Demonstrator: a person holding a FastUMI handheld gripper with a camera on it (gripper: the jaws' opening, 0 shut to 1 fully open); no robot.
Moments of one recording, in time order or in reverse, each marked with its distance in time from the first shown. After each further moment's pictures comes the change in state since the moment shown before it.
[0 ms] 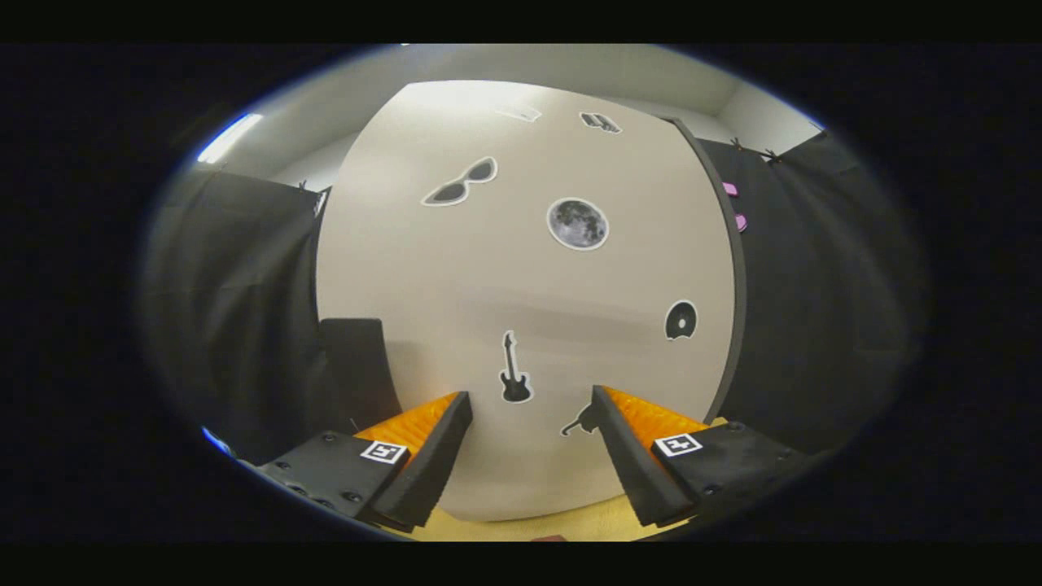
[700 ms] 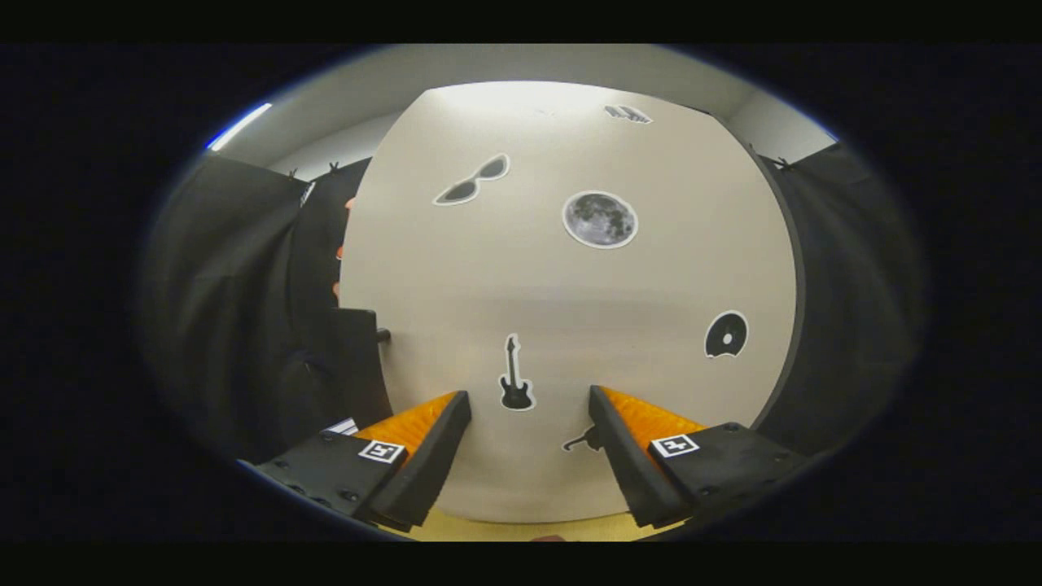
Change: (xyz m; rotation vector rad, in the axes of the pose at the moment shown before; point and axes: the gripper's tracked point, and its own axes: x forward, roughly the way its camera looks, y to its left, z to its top) arm 0.011 0.007 0.001 -0.058 -0.018 -0.068
